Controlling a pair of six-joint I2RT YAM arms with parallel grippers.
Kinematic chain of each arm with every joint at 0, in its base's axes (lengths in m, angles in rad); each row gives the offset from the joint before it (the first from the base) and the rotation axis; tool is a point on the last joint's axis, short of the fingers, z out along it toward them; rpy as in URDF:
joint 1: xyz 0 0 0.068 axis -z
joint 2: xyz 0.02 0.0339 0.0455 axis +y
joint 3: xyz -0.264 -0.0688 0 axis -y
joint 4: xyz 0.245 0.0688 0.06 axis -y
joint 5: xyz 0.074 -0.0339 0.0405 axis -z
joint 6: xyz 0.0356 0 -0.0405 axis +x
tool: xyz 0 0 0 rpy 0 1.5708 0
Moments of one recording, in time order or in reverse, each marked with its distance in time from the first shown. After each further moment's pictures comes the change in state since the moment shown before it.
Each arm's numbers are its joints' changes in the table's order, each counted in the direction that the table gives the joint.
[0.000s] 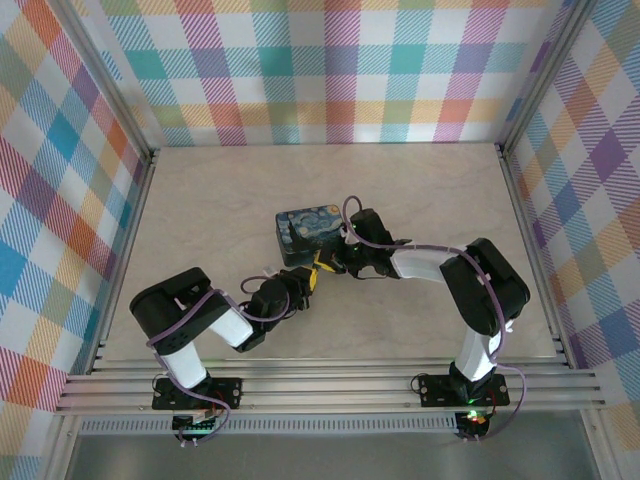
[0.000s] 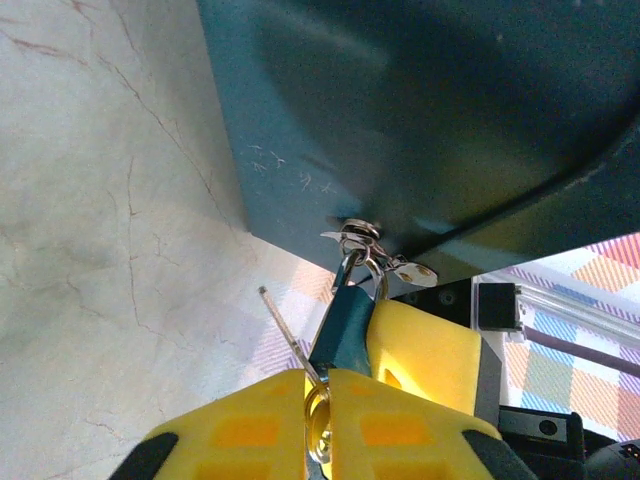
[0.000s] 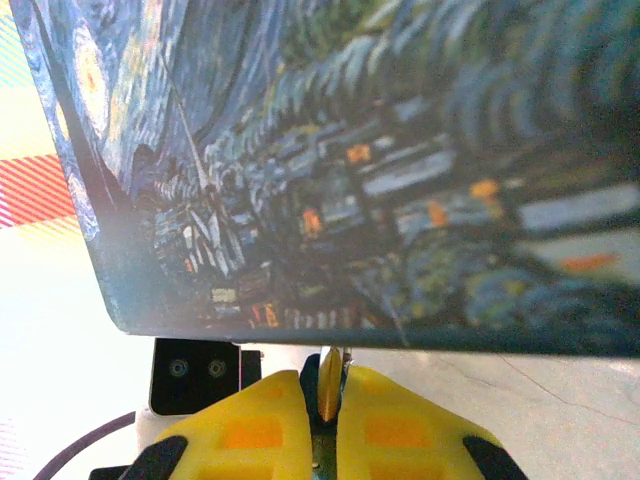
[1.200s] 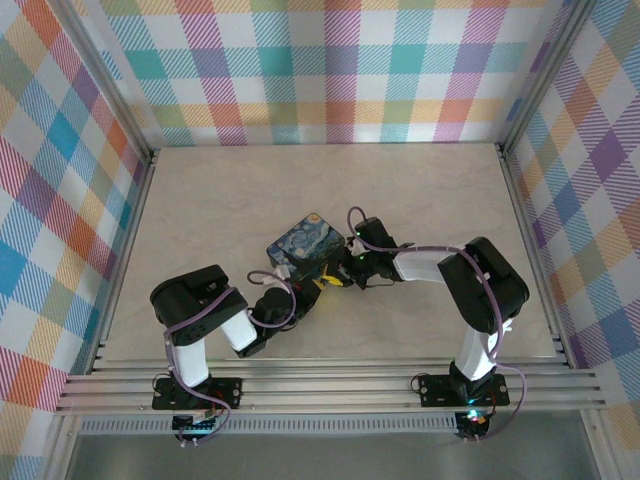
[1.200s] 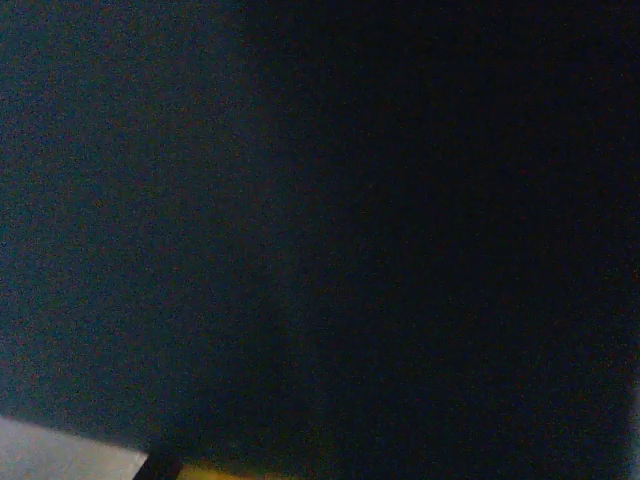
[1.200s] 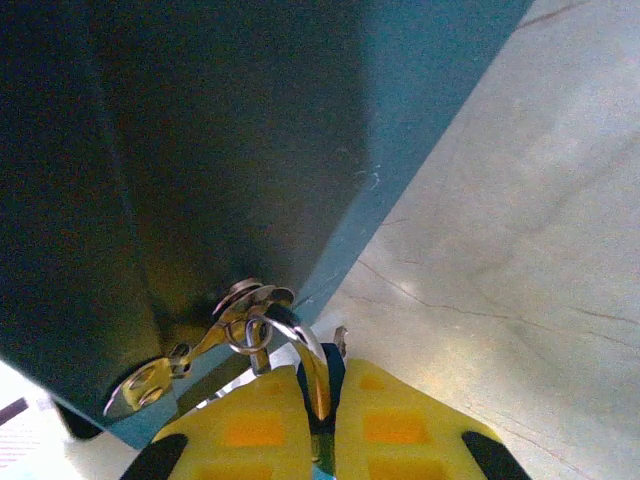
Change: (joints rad) left arm 0.037 0.111 -0.021 0.076 0.074 0.632; right arm 0.023 0.010 -0.040 -0.108 -0.079 0.017
